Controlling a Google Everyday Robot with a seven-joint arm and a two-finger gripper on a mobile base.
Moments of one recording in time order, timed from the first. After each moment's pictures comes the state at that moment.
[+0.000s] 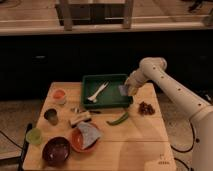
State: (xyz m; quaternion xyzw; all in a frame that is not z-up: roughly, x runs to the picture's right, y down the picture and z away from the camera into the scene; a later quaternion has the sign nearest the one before) arm 0.152 -0.002 0.876 -0.18 -0.19 -0.06 0.96
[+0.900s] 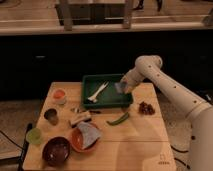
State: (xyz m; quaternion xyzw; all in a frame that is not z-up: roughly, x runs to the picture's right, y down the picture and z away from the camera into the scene) arm 0.136 -0.006 0.874 -0.19 -0.19 -0.09 0.96
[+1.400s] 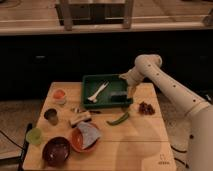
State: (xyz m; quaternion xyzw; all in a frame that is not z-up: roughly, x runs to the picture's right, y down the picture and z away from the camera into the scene) arm 0.138 -0.005 0.872 -0.19 -0.19 -0.09 0.96
